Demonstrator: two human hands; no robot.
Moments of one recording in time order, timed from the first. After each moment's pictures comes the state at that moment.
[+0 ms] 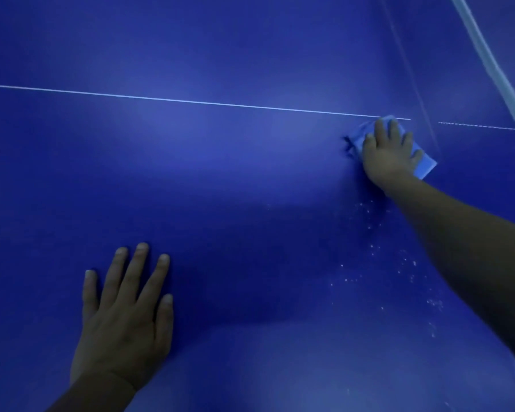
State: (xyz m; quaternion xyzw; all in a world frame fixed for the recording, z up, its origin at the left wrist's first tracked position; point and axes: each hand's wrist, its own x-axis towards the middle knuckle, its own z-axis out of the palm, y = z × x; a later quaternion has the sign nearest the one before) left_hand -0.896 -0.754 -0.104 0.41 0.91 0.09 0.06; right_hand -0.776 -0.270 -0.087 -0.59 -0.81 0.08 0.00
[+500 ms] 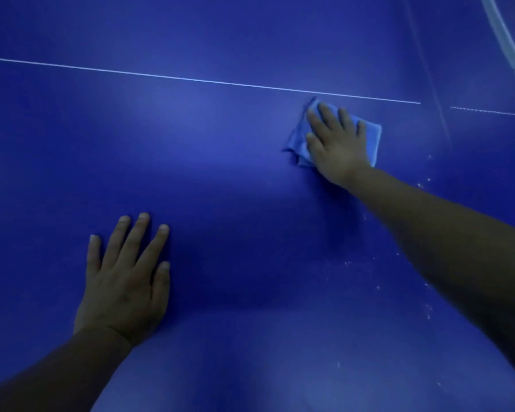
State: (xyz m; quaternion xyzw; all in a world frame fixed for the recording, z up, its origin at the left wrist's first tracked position) left_hand -0.895 -0.756 -0.107 0.41 0.90 0.11 0.06; right_hand -0.816 -0.350 -0.086 -0.31 -0.95 0.00 -0.04
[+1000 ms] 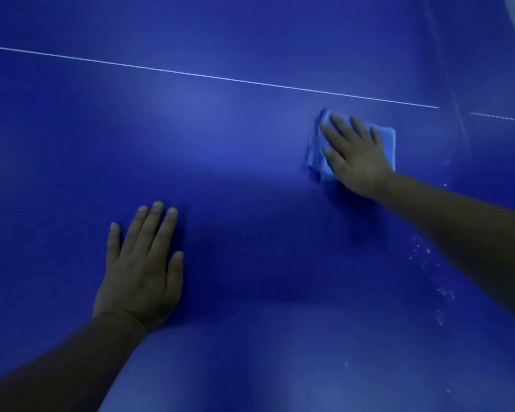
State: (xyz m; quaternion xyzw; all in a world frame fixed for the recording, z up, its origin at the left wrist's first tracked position) left_hand -0.894 -0.757 -0.107 0.40 0.91 0.15 0.04; right_hand -0.791 -0.348 -0.085 -0.25 -0.97 0.02 -0.06
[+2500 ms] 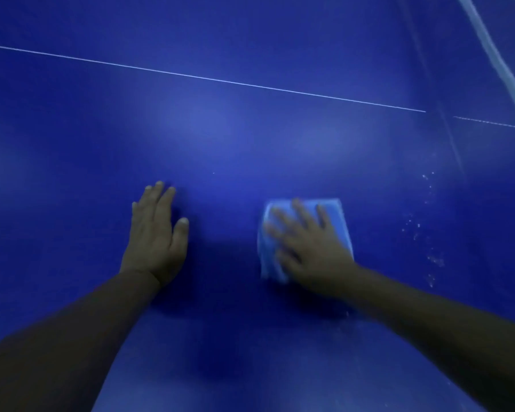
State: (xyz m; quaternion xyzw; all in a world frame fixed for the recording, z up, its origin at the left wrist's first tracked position) left_hand -0.885 -0.787 -0.096 0.32 0.90 0.29 0.09; right_hand -0.693 -0.549 -0.099 -0.05 -1.00 0.03 -0.01
